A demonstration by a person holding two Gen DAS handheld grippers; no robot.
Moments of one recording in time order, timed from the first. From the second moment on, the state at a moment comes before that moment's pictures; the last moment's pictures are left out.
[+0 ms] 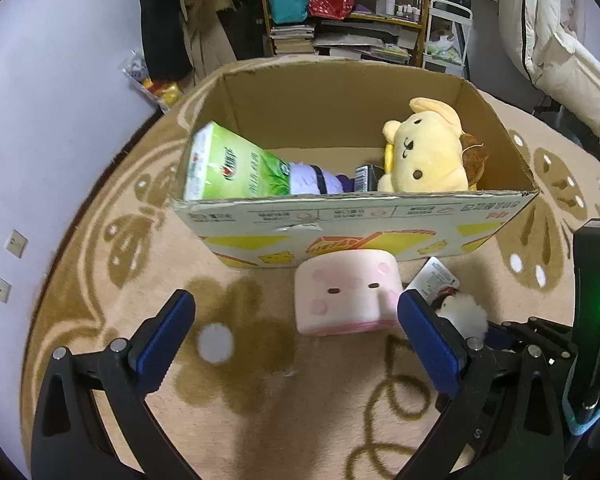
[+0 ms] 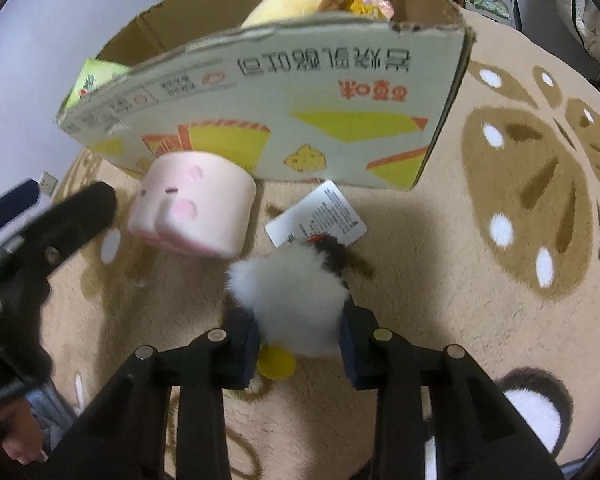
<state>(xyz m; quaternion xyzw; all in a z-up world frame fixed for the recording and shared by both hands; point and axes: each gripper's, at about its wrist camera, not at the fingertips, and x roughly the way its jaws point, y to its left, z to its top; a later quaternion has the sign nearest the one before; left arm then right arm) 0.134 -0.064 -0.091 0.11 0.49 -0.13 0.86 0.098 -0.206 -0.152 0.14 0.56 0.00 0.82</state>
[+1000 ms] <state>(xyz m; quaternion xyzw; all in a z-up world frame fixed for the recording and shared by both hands) 0.162 -0.095 -0.151 0.10 0.56 -0.15 0.81 0.122 -0.235 -0.169 0.14 0.57 0.00 0.81</state>
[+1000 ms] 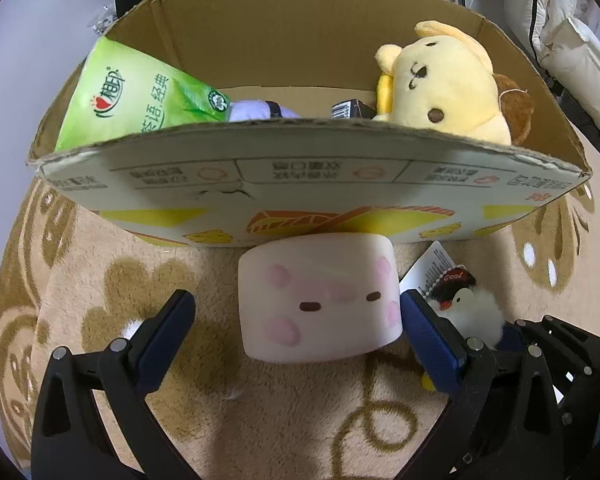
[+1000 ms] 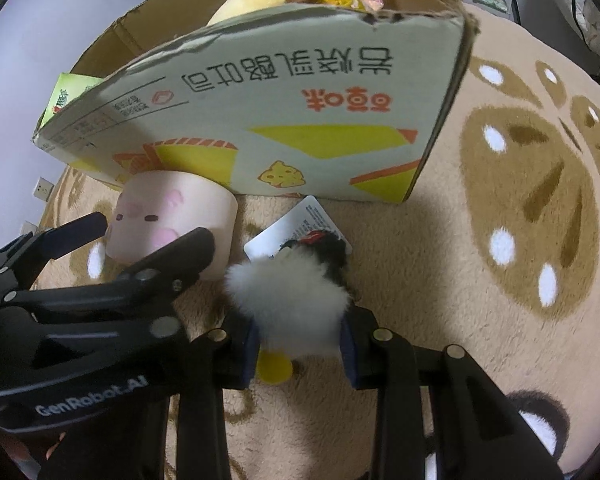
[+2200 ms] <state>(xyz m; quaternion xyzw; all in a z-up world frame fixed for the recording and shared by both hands) 0.097 -0.050 -0.112 0.04 0.52 -0.11 0.85 0.089 -0.225 -0.127 0.16 0.51 -0.01 0.84</state>
